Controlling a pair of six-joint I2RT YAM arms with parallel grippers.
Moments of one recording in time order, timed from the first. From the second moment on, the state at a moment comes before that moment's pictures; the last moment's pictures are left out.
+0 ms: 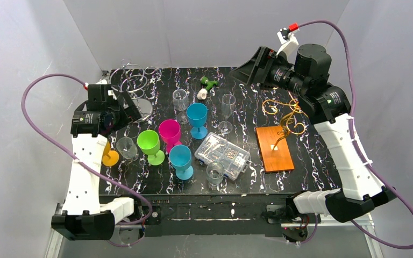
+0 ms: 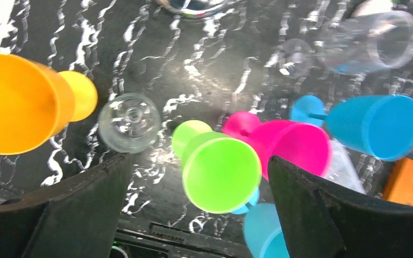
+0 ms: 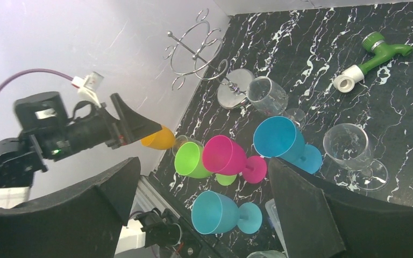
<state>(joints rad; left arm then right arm) 0.02 1.13 1.36 -1.10 -0.10 -0.44 0.47 1.30 1.76 -0.63 -0.38 0.65</state>
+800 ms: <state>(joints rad) -0.57 1.34 1.81 -1.14 -0.13 -0.42 0.47 1.32 1.77 -0.63 -0.23 0.62</state>
